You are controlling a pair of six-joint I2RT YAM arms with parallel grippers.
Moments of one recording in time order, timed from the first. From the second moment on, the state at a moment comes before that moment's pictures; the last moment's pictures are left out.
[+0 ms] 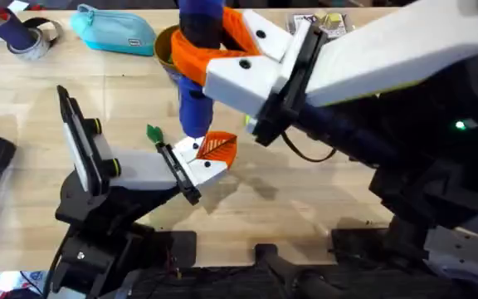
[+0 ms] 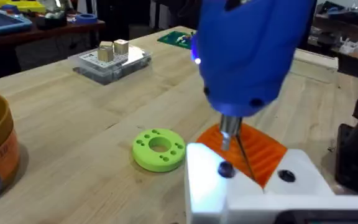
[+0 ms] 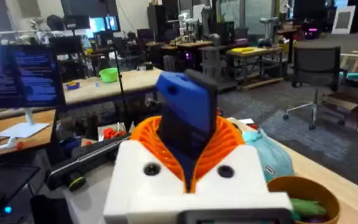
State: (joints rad) left arm -0.27 0.01 0.01 -0.06 0.71 -0.07; right arm 0.96 1.06 0.65 0.68 -0.13 0.13
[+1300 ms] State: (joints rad) left arm -0.27 0.01 0.01 -0.06 0.71 -0.08; right arm 0.96 1.07 0.65 0.63 -0.10 0.16
